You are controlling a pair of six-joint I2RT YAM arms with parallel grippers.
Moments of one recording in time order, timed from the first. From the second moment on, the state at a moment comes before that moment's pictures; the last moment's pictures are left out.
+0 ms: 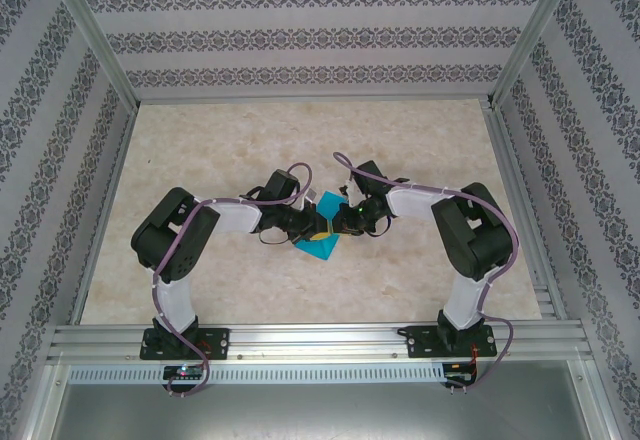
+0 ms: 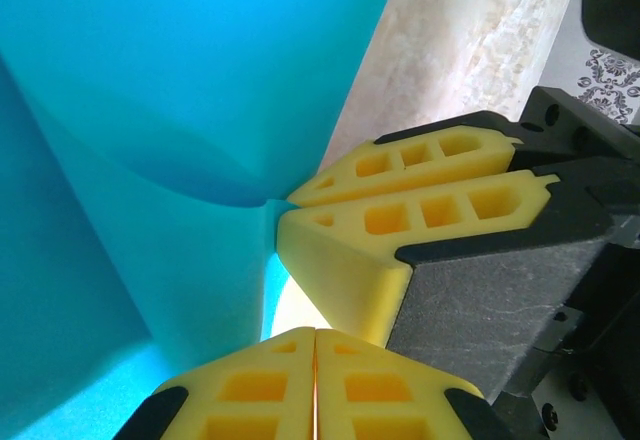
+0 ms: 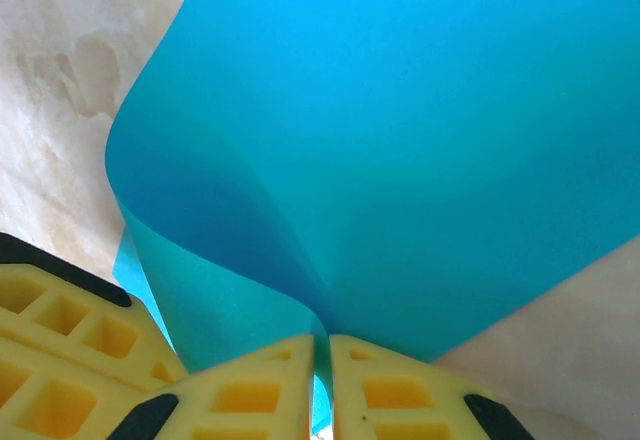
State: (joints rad) left arm -0.59 1.88 0.92 0.06 0.78 -1.00; right arm 0.50 1.83 0.99 -0.39 -0.54 0.44
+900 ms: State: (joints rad) left arm -0.59 1.91 0.93 0.05 0.78 -1.00; right arm 0.50 1.85 1.01 -0.41 -0.52 0.42
